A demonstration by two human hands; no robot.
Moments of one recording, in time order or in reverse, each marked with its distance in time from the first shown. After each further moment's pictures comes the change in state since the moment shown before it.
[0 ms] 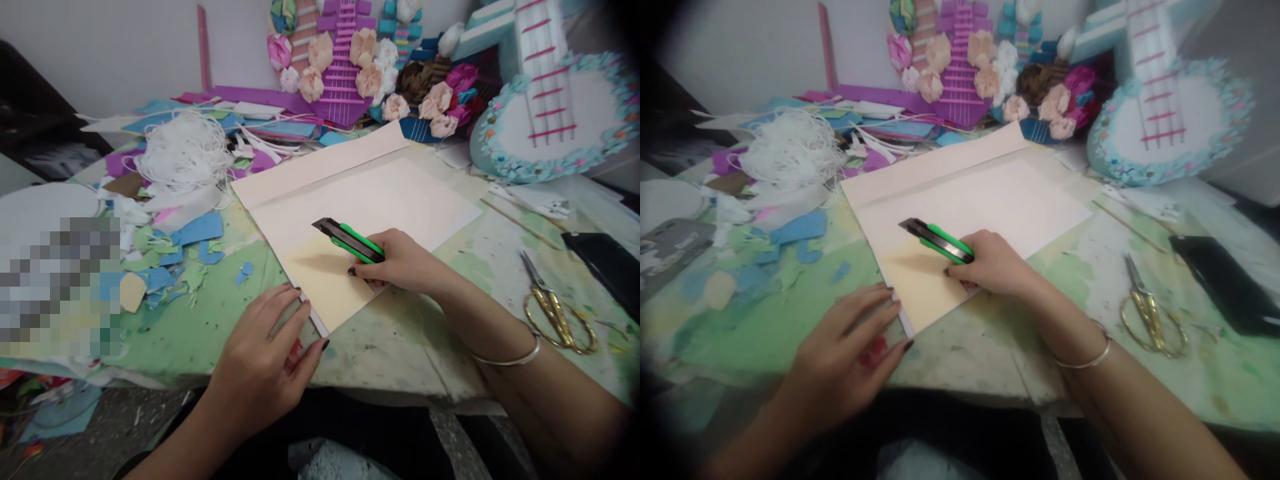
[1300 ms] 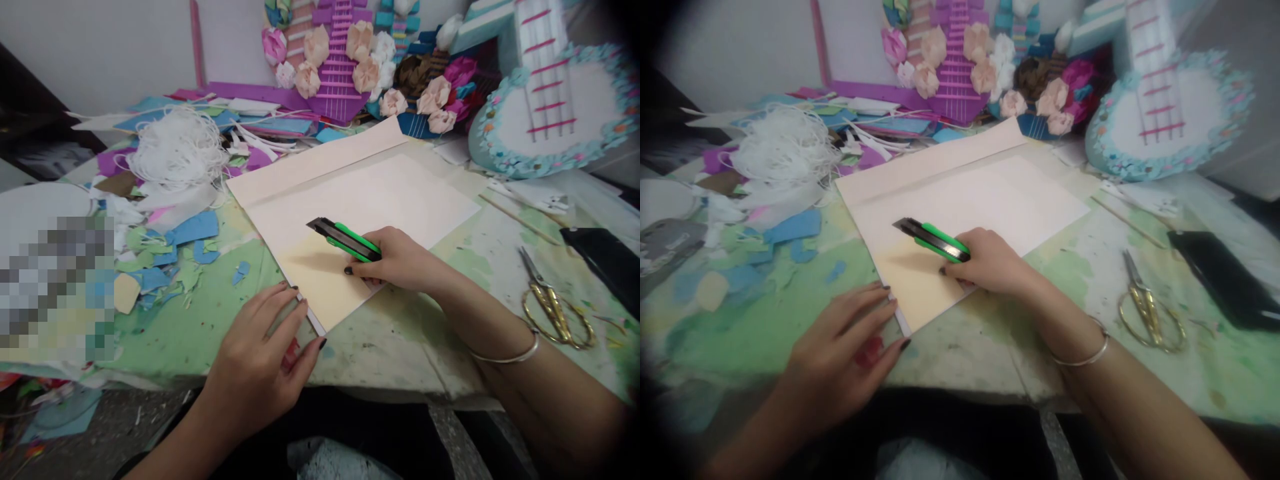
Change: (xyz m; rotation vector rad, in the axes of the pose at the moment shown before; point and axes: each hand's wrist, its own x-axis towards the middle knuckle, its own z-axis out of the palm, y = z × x) left_hand 0.000 0.000 0.000 0.007 0.002 -0.001; right_hand -0.001 -0.005 -0.001 -0.036 -0.005 0.007
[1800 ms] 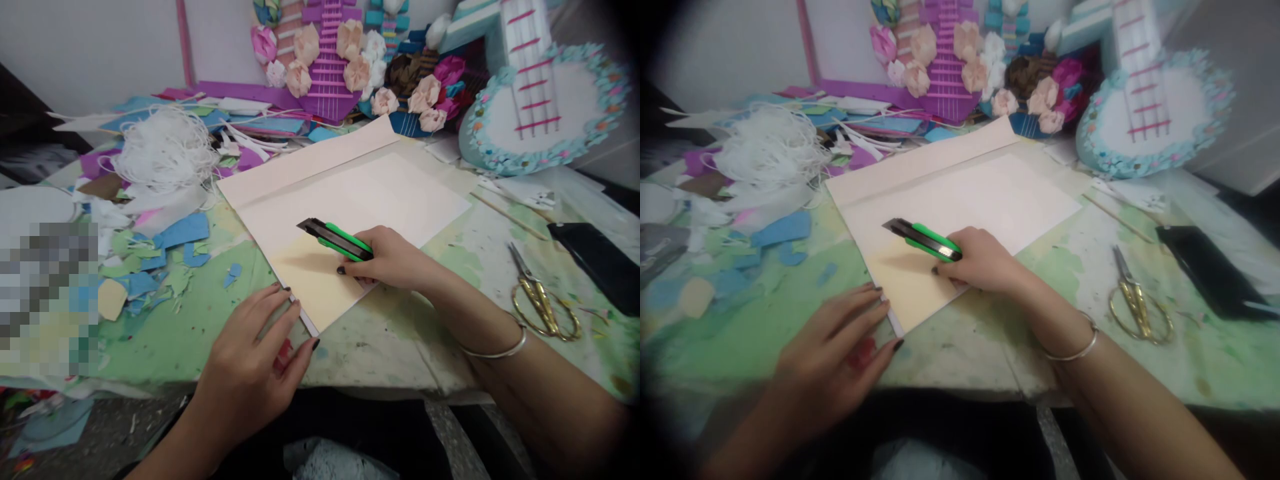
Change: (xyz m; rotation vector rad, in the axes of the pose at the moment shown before) left_hand -0.002 0.000 0.000 0.009 0.000 -0.002; right_hand 0.000 -0.003 -0.001 -0.050 0.005 0.001
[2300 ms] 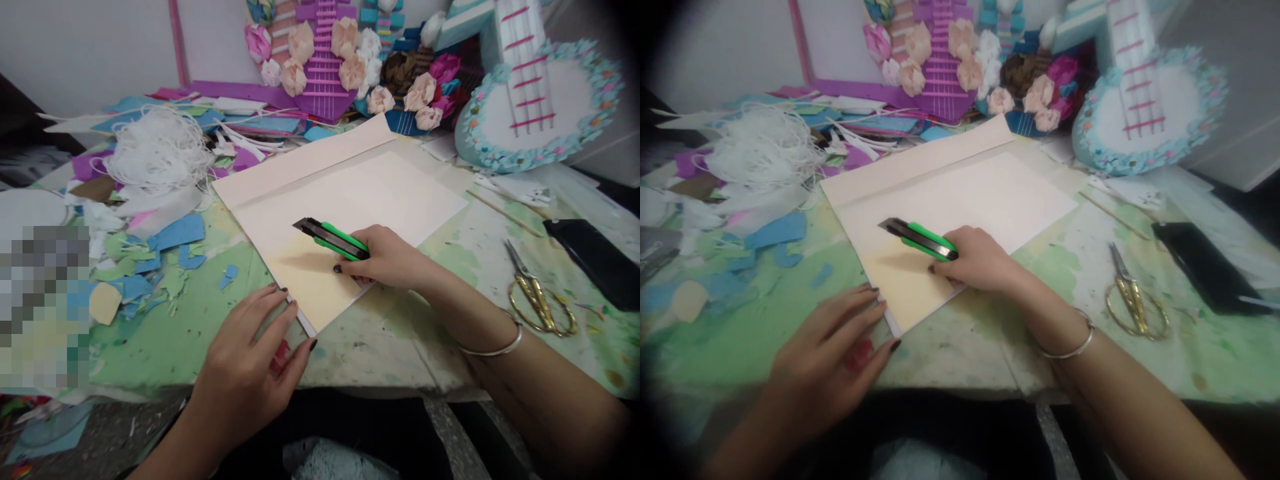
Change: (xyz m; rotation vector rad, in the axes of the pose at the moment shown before) left_hand -0.001 0.000 -0.001 0.007 -0.006 -0.006; right_hand -0.001 -0.005 0.000 -0.024 0.023 0.006
